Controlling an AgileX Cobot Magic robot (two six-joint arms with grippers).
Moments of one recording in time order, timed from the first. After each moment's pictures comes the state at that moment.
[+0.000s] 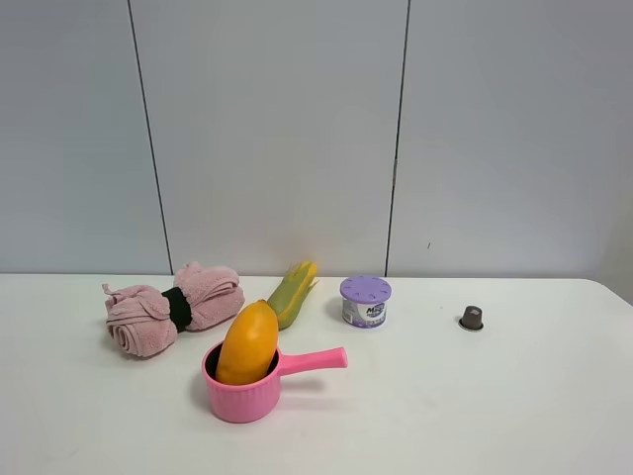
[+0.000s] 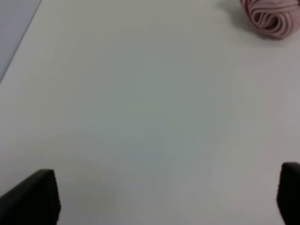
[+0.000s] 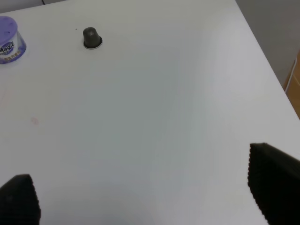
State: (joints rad) left arm -0.02 0.00 -0.56 0.14 1.19 -0.08; right arm -0.02 0.00 -0.50 0.01 1.07 0.03
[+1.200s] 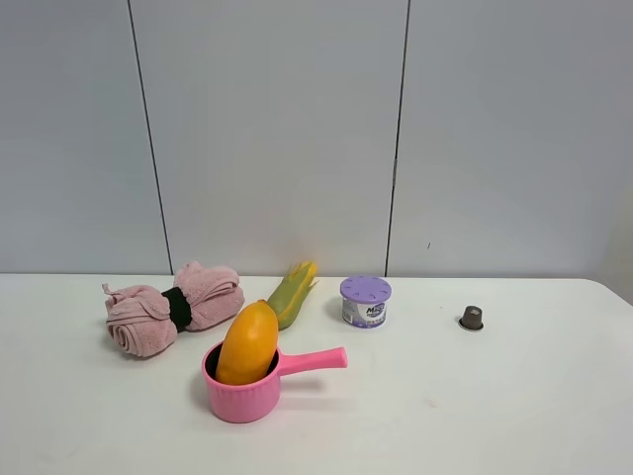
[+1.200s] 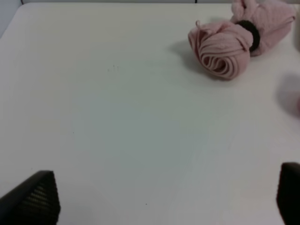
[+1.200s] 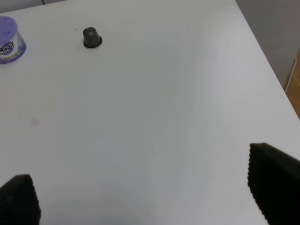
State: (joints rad) left arm -0.02 -0.01 -0.51 0.03 1.05 -0.06; right arm -0.02 0.00 -0.50 0.01 1.07 0.03
